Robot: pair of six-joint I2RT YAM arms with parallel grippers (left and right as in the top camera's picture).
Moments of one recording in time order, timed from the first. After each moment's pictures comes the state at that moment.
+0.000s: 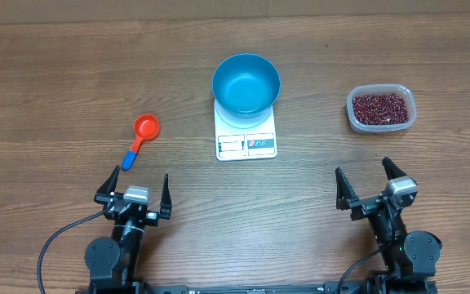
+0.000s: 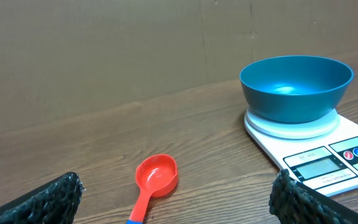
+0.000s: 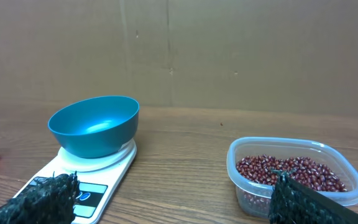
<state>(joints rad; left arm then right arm) 0.05 0.01 0.01 -0.06 0.18 0.18 -0.05 0.01 0.02 -0.01 -0.28 0.04</state>
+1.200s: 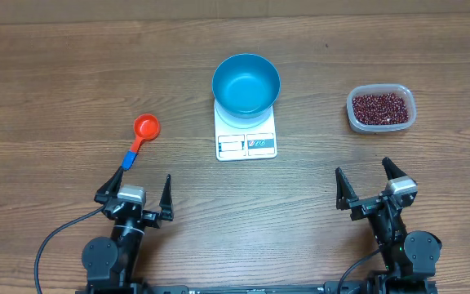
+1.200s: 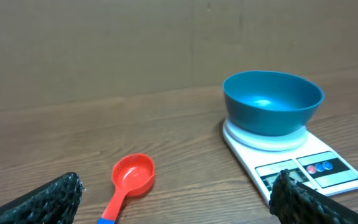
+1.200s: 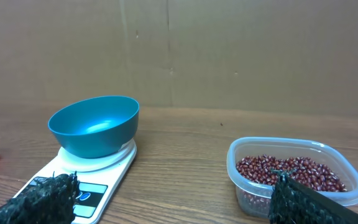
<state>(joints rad) 0.05 0.03 0.07 -0.13 0.23 0.04 -0.05 0.01 0.02 -0.01 -0.28 0.04</state>
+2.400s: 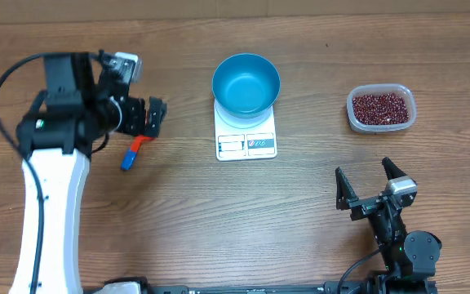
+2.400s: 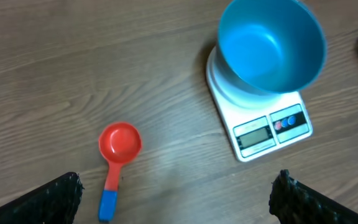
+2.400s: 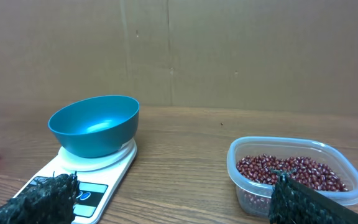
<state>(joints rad) 0.05 1.42 1.43 -0.96 0.30 0.20 -0.05 0.01 0.02 -0.01 -0.28 0.04</state>
